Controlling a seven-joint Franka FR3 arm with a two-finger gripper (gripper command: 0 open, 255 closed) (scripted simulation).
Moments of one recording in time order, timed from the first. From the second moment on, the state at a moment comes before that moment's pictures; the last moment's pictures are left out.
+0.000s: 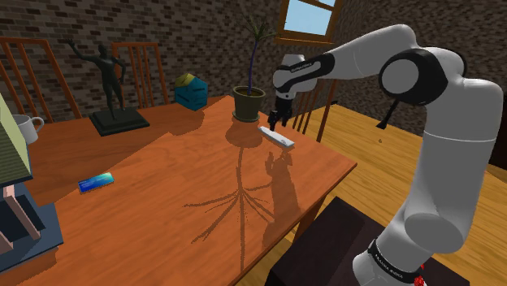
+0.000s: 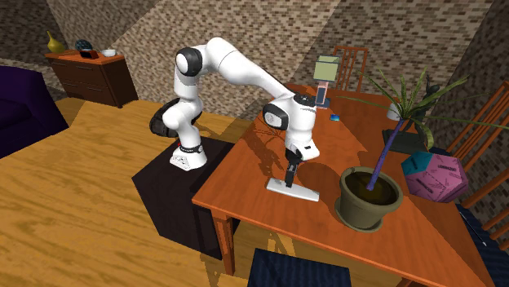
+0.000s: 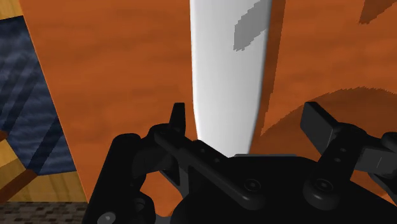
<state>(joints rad) -0.02 0.31 -0.27 -1.79 0.08 2.09 -0.30</state>
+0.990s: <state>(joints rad) -0.04 0.43 -0.26 -1.77 0.12 2.18 -0.33</state>
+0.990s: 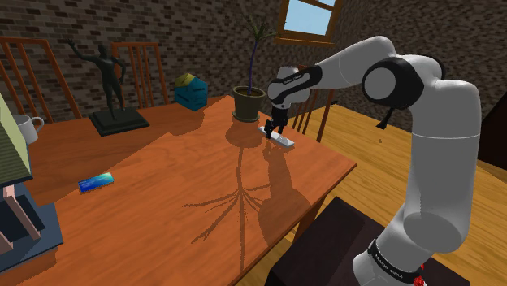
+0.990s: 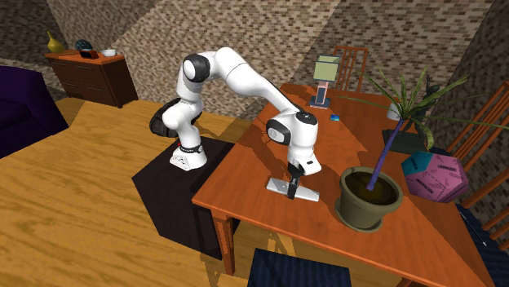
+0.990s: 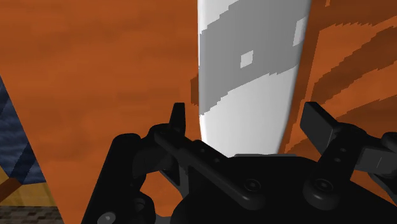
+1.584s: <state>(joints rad) -0.04 0.43 -0.26 -1.77 0.12 2.18 -0.33</state>
